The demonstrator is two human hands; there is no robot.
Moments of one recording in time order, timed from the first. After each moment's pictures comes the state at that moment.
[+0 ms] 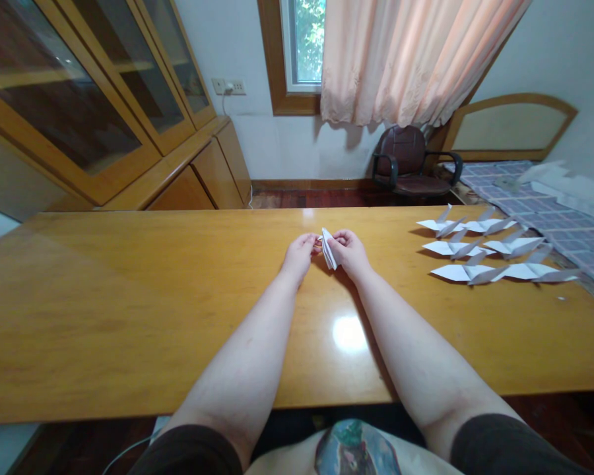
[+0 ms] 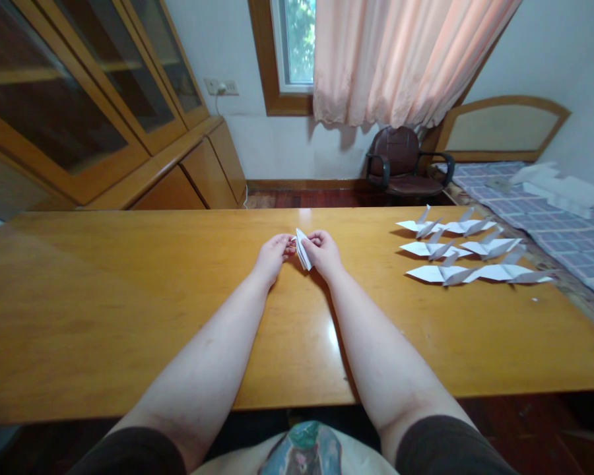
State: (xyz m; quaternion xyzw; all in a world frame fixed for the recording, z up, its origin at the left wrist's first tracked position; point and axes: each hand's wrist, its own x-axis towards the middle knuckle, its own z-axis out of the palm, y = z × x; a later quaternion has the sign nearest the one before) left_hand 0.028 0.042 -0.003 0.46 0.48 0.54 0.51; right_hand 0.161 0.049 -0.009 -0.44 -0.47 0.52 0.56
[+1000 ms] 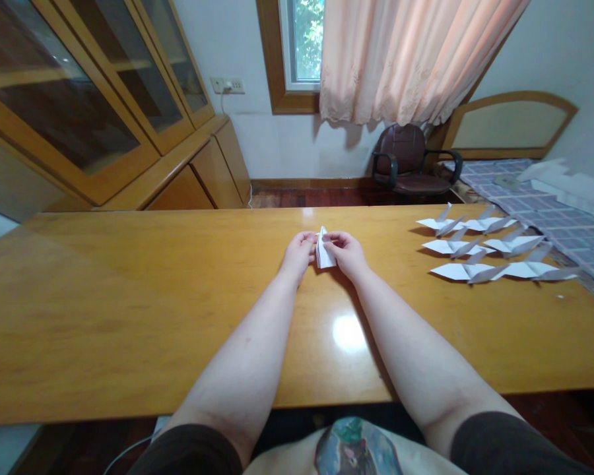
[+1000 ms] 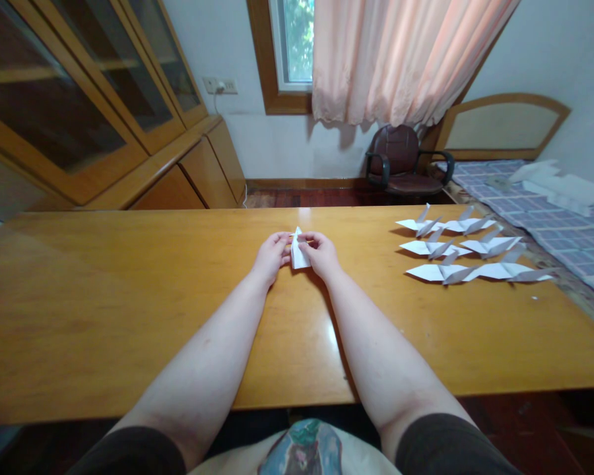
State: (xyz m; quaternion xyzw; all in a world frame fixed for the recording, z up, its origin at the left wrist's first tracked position) left_hand 0.031 0.038 0.000 0.39 0.46 0.54 0.59; right_hand 0.163 0.048 -0.012 -0.46 -0.51 0.49 0.54
